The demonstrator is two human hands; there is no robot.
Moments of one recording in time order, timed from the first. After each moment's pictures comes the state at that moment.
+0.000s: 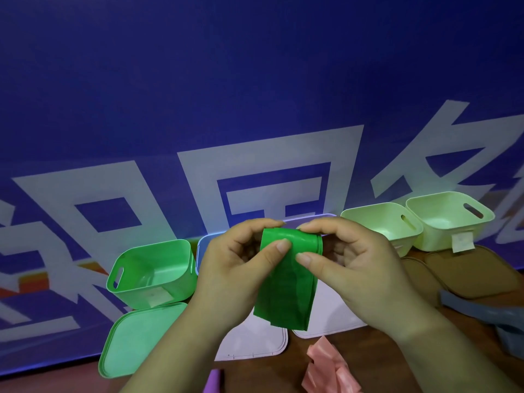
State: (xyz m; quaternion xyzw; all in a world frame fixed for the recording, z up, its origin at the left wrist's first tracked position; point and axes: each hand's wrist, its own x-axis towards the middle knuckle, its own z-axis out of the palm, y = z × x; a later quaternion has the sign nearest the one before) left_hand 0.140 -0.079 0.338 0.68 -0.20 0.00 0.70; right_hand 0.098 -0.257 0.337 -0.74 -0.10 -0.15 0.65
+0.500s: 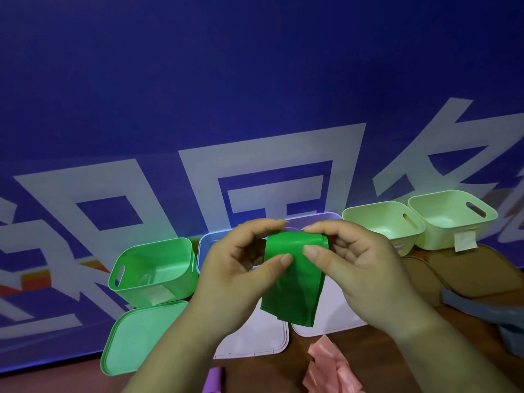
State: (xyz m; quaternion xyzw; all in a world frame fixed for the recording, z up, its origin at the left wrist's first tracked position) left_hand 0.142 -0.073 0.328 0.68 -0.24 -0.01 0.69; right_hand 0.102 -0.256 0.328 -0.71 -0.07 -0.14 0.69
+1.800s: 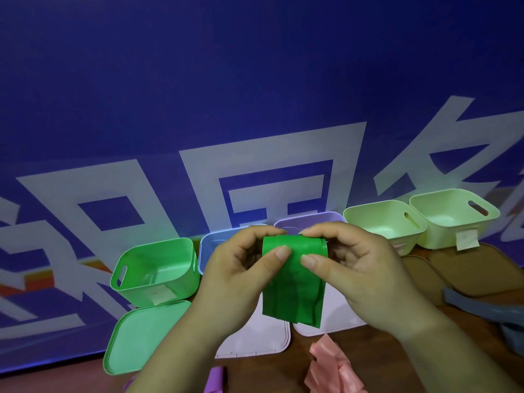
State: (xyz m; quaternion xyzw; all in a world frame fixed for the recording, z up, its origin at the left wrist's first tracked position) left_hand 0.139 -0.073 0.328 0.69 -0.21 -0.04 0.69; right_hand 0.100 -0.259 0.326 -0.73 -0.08 -0.12 0.67
